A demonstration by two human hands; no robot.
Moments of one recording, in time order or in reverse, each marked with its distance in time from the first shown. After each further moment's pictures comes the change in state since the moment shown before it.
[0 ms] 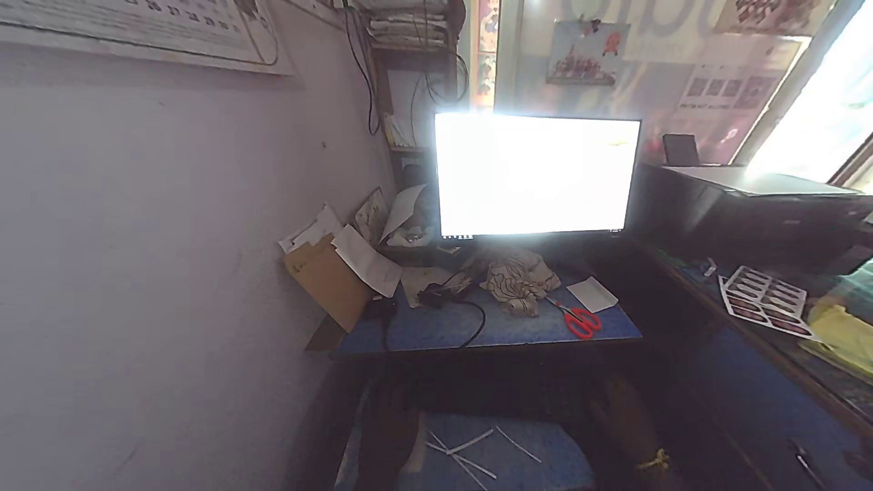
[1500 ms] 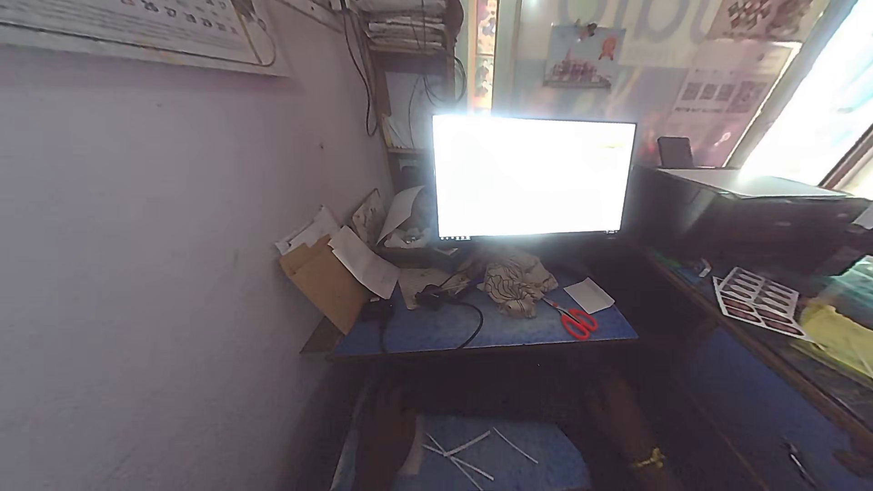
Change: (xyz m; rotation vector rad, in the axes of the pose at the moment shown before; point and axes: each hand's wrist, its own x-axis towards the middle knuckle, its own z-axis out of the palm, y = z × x) left_hand -0.005 -0.004 0.006 -0.008 0.060 0.058; right_hand 0.001 -0.001 0.001 0.039 -0.067 0.128
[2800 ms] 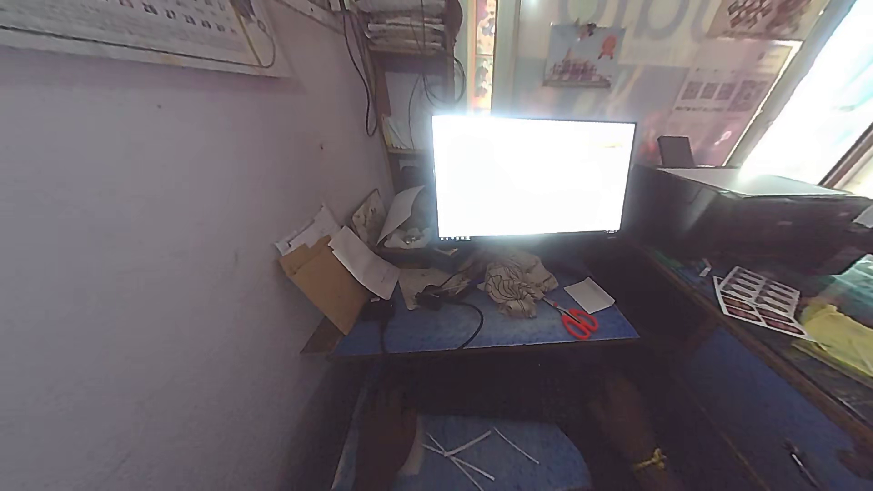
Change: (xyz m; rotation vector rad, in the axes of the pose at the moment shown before) left_hand 0.000 0.000 0.000 -0.003 0.012 0.005; right_hand 0.000 -0.006 -0.011 -0.081 -0.051 0.088
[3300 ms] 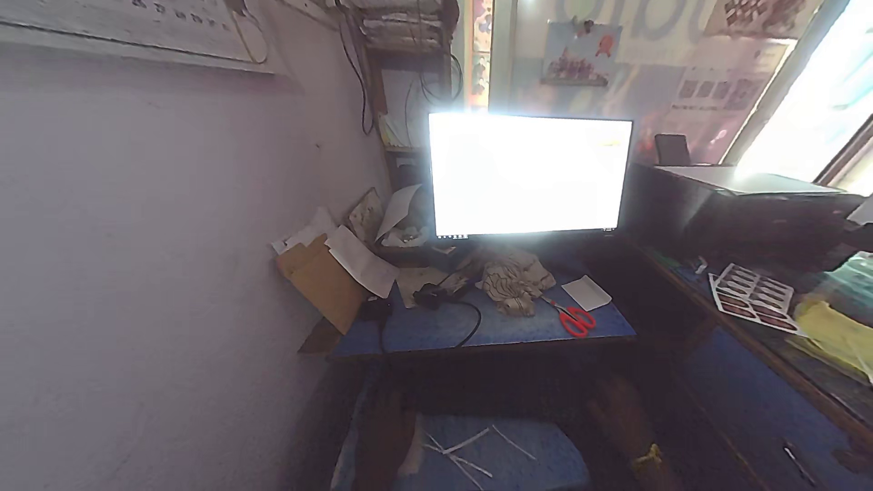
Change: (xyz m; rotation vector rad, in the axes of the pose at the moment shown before) left_hand -0.001 0.007 -0.005 0.020 -0.071 -0.052; right_hand -0.003 0.015 0.014 0.017 0.073 -0.149
